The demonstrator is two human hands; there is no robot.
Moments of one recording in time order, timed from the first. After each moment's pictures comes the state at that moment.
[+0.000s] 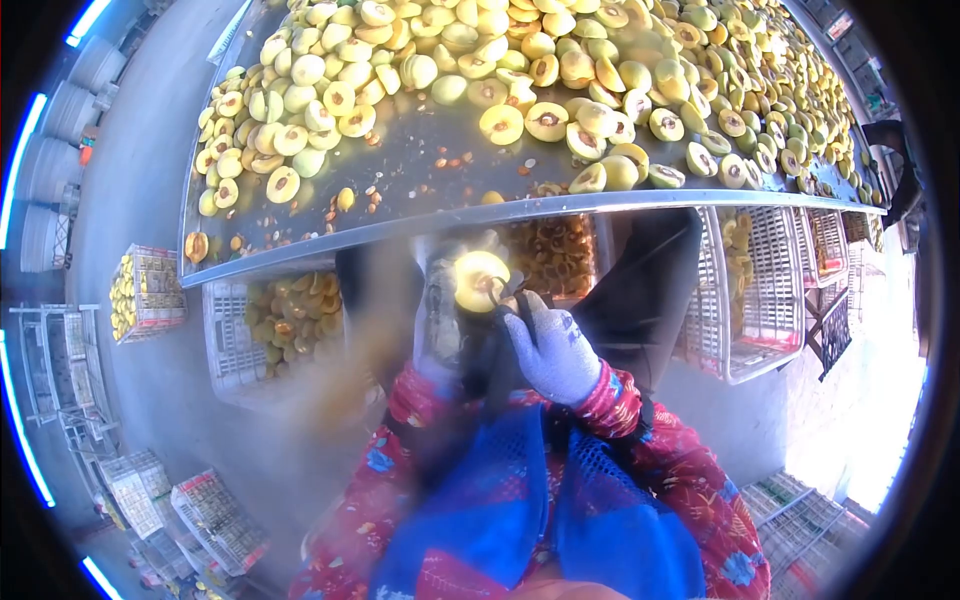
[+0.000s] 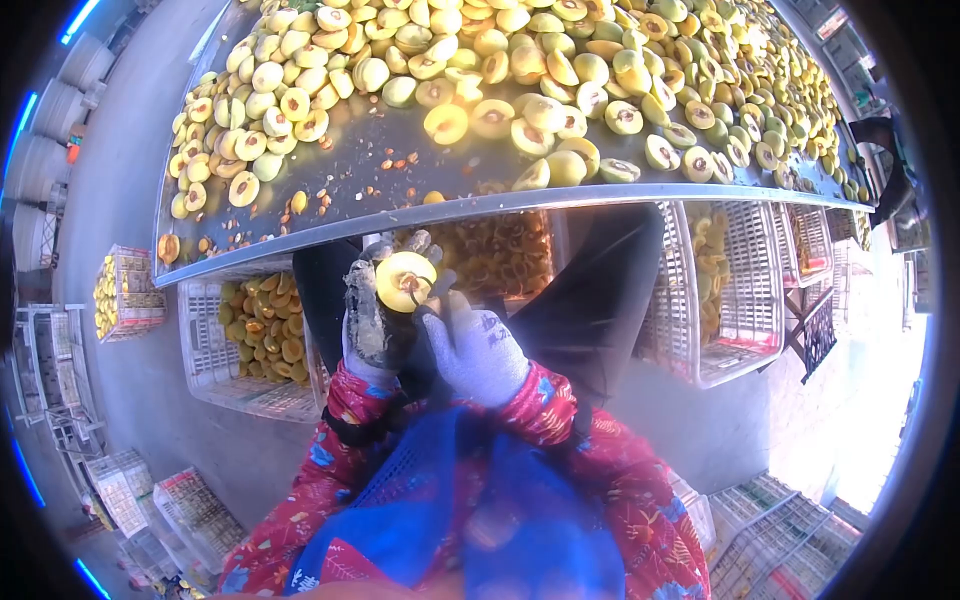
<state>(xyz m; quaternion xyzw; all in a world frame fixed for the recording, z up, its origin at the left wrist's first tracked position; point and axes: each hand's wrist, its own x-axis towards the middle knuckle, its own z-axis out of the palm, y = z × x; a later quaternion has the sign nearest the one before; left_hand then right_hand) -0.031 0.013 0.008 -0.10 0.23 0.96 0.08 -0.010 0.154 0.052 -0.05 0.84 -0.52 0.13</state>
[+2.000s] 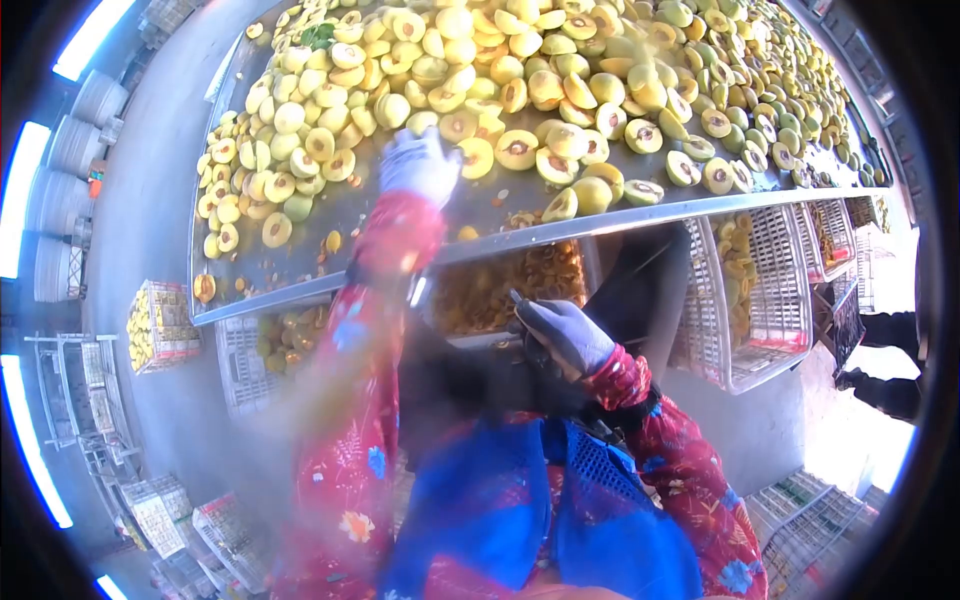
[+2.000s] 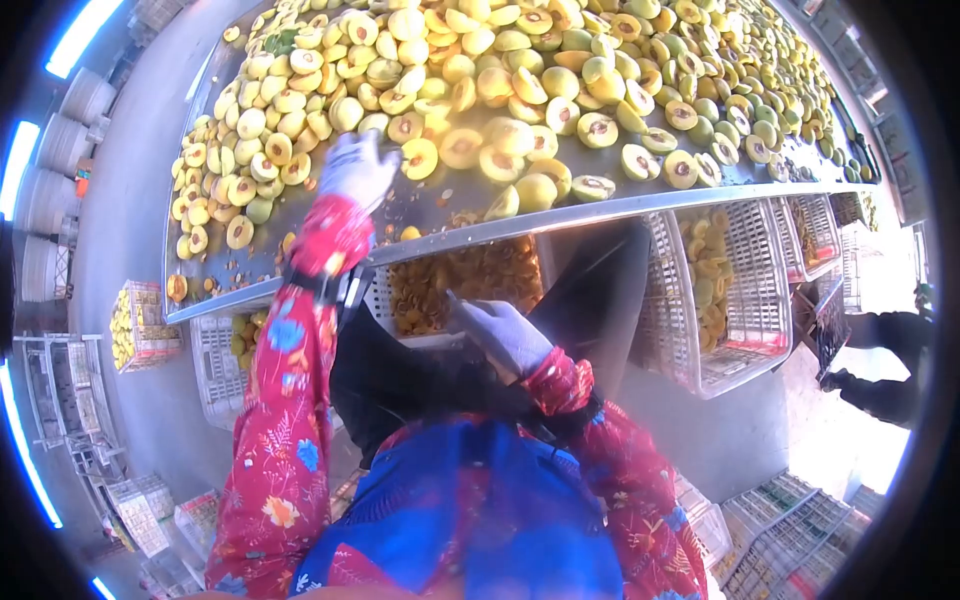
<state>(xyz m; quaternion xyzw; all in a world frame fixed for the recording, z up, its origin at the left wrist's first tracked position) -0.247 0.024 0.036 0.05 1.00 0.06 -0.03 -0.053 0.222 0.014 0.04 0.65 -0.68 0.34</state>
